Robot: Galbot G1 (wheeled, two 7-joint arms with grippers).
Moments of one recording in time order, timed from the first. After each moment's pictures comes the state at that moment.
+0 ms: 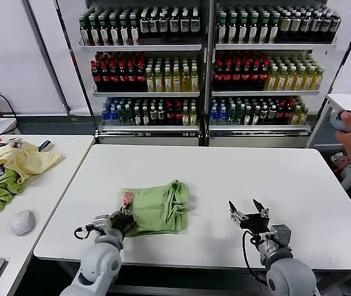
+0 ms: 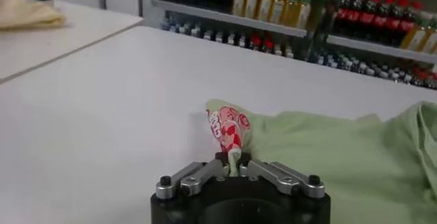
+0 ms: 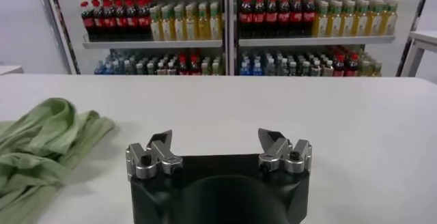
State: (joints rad) left arm 1.14 -1.28 -0.32 -1.82 -0.64 0.50 -0.42; right arm -1.32 1.25 0.48 2.04 0.36 -0.46 0.07
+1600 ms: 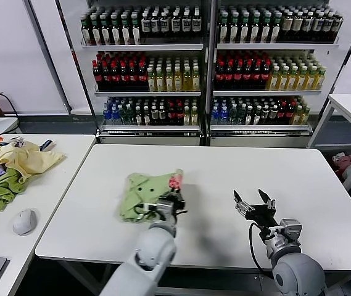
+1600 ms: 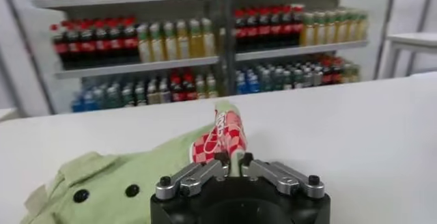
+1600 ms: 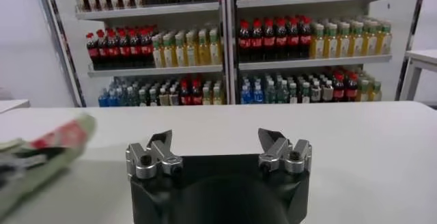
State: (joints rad) left arm 0.92 -1.48 0.03 -1.70 -0.23 0.53 -0.38; right arm -1.31 1.24 0.52 2.09 0.41 -0.44 0.06
